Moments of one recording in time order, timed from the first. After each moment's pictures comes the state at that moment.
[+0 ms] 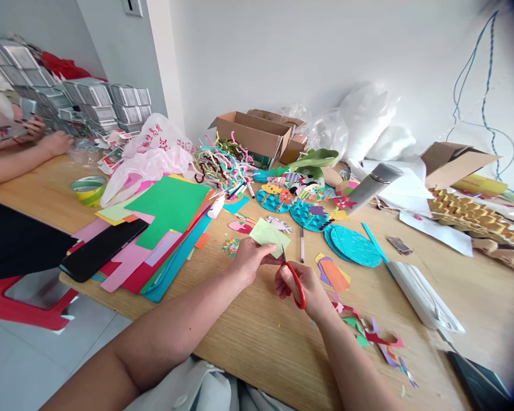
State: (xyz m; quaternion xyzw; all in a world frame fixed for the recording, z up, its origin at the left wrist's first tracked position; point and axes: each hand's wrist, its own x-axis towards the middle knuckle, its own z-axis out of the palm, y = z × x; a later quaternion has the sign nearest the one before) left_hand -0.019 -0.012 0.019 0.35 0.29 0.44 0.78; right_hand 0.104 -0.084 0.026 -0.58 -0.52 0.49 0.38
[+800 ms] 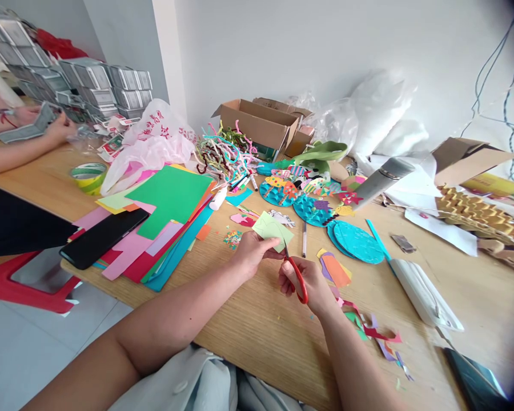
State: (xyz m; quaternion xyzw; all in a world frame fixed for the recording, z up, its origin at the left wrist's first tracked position) left_hand -0.018 -0.010 0.013 0.36 0.29 0.43 0.78; right_hand 0.105 -0.086 0.030 -0.61 -0.51 0.49 0.36
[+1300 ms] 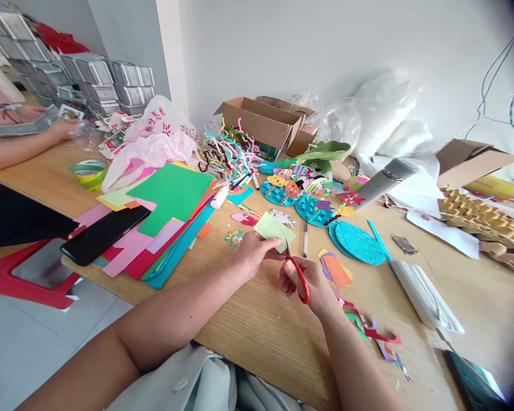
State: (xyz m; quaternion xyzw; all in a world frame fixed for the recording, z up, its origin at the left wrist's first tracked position) left_hand -0.019 -0.012 0.012 0.36 0.29 0.42 0.78; right_hand 0.105 -0.086 0.031 -0.61 -0.52 0.49 0.35
